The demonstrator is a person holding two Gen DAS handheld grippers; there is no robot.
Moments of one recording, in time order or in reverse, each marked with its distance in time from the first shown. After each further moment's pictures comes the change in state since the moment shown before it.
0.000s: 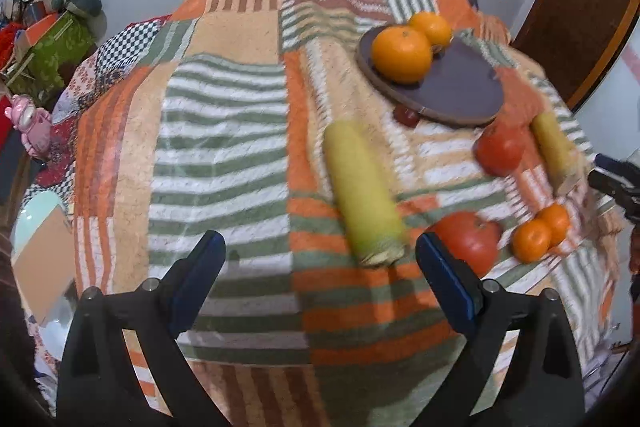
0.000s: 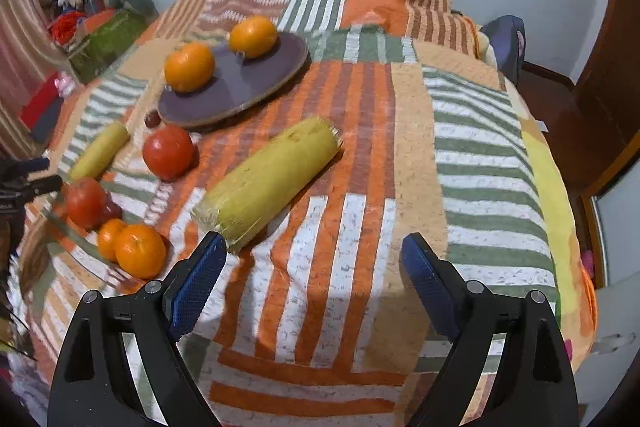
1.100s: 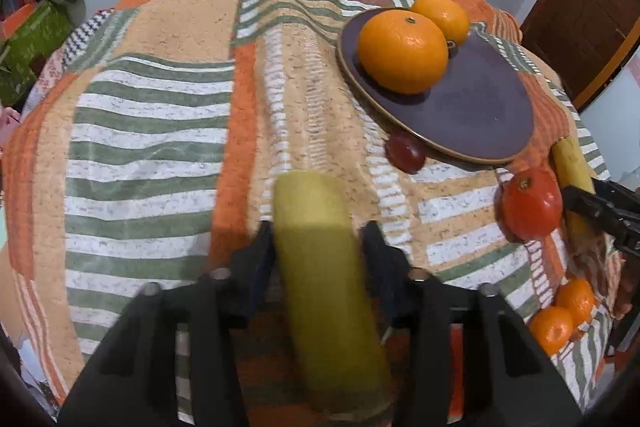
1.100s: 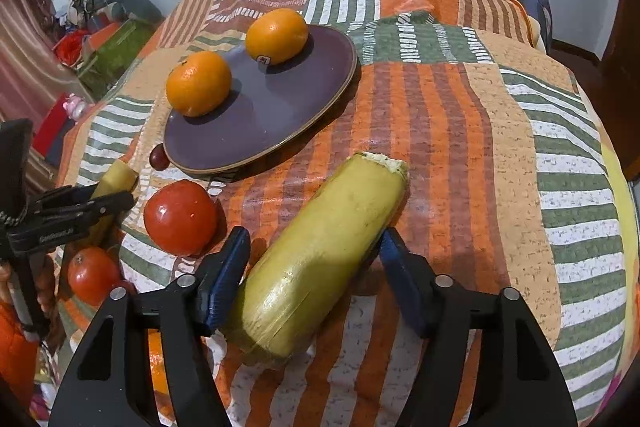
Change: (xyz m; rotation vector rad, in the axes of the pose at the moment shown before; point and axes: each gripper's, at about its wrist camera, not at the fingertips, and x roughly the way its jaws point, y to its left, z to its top) left arm 0.080 -0.017 0.040 -0.017 0.064 -0.040; right arm 0.067 0.022 0.033 0.071 0.064 0.117
